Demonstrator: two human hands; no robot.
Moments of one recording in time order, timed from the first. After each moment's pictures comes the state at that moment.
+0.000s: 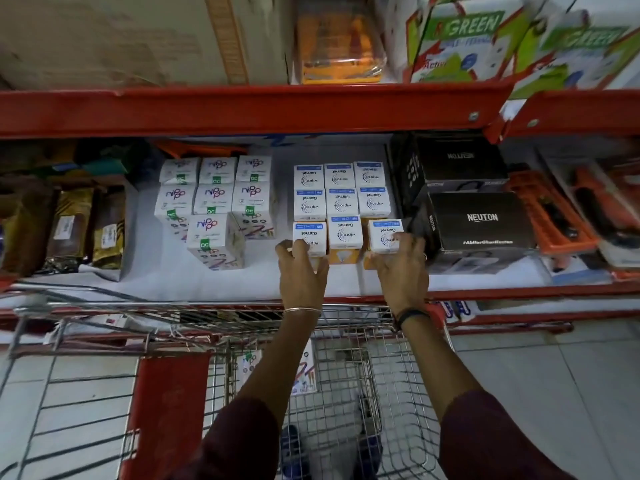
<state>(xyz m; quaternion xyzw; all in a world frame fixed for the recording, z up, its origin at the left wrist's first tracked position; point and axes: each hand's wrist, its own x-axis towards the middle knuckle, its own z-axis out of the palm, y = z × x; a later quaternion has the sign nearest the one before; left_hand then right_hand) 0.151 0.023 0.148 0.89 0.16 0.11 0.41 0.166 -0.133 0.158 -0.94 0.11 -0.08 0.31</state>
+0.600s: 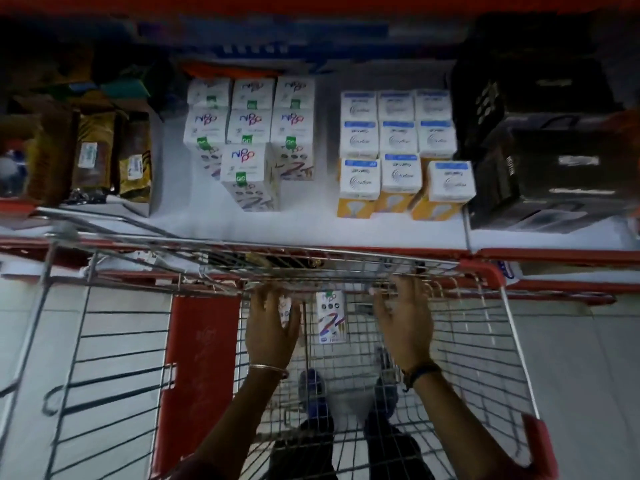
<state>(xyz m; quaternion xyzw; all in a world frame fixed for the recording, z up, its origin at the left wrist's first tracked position) -0.007 0.124 0.061 0.93 0.16 0.07 0.33 0.035 -0.081 0.076 -0.94 0.04 -0.01 0.33</state>
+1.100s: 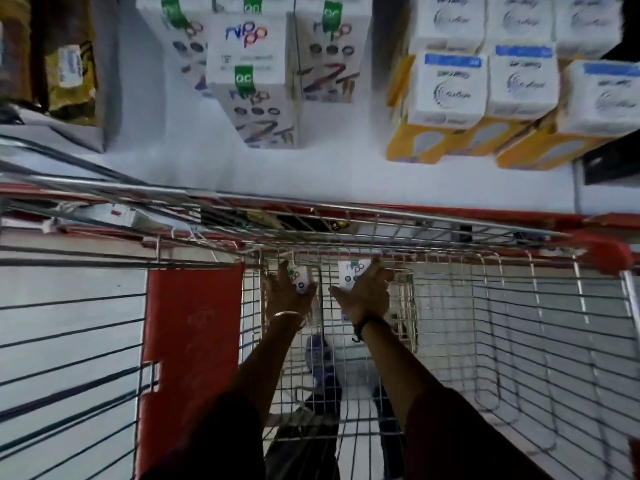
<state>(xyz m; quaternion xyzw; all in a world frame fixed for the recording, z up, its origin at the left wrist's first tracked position) 0.011 0.154 -0.108 0.84 0.35 -0.19 0.36 0.039 0.017 -0.096 -0.91 0.17 0.29 0.25</state>
